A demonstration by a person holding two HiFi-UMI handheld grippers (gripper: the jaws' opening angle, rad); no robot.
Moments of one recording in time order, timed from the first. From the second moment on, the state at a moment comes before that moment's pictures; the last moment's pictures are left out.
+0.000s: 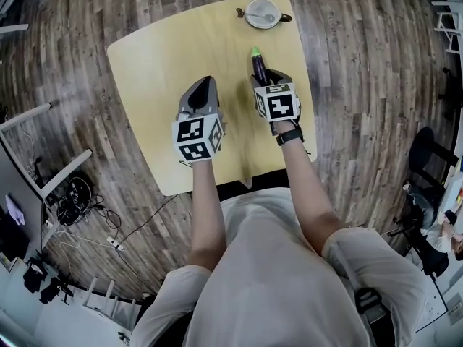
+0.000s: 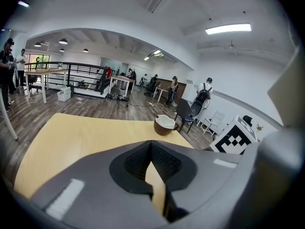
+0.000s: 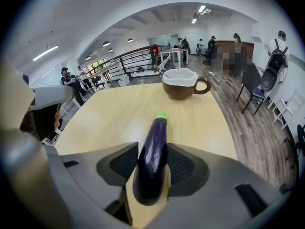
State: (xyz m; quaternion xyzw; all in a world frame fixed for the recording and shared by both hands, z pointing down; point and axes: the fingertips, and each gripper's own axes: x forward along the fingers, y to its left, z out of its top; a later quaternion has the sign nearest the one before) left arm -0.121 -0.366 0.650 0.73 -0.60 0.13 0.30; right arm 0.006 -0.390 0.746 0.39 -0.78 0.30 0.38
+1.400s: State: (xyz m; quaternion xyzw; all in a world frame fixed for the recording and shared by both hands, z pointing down) left arm -0.184 -0.292 0.507 0.74 -0.65 0.07 0.18; right arm -0.030 -0.337 0.544 0.44 -0.85 0.19 0.20
